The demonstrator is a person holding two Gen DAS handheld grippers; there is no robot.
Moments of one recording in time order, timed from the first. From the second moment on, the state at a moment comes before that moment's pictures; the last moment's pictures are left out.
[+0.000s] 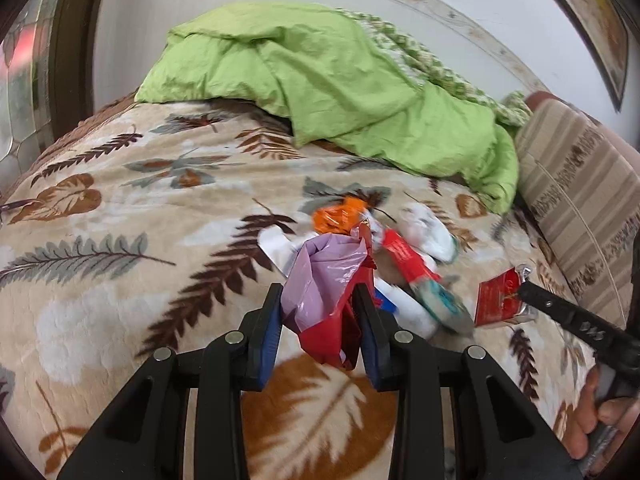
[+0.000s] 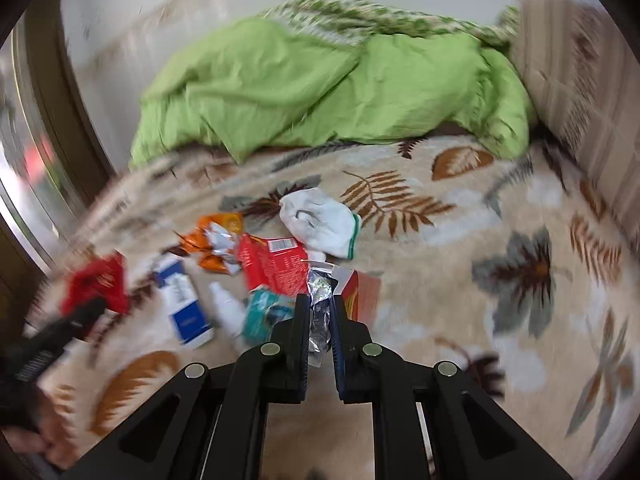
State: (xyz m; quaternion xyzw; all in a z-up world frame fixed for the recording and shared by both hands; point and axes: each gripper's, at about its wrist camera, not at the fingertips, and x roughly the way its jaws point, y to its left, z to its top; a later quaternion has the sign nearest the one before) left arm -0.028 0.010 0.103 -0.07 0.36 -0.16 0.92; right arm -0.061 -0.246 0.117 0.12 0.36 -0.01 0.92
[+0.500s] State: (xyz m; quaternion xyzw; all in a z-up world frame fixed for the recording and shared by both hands) left arm -0.125 -0.016 0.092 -0.01 0.37 -0.21 0.90; right arm -0.159 -0.242 0.099 0.23 0.39 0.05 0.89
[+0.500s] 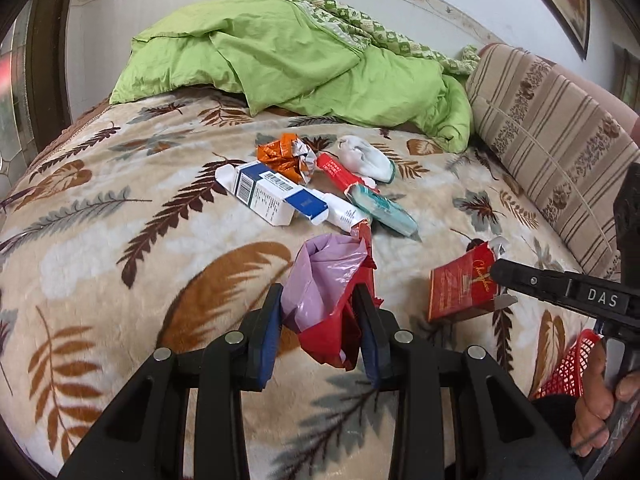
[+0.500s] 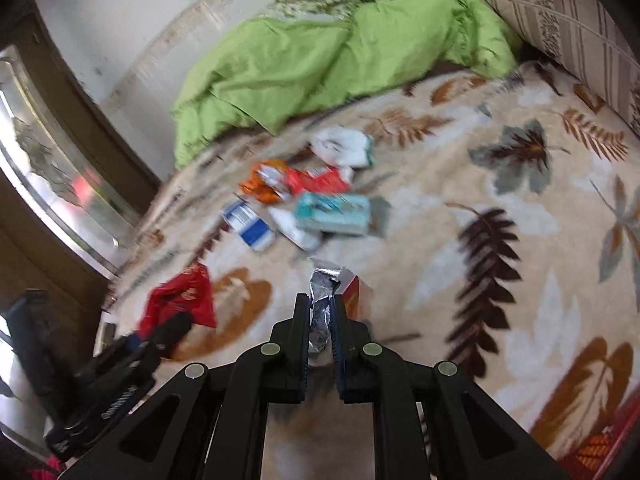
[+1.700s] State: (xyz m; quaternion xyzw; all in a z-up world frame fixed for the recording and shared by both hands) left arm -0.128 -0.022 0.084 0.00 0.35 -0.22 0.91; right arm -0.176 -0.222 0.108 0.16 0.34 0.01 0.93
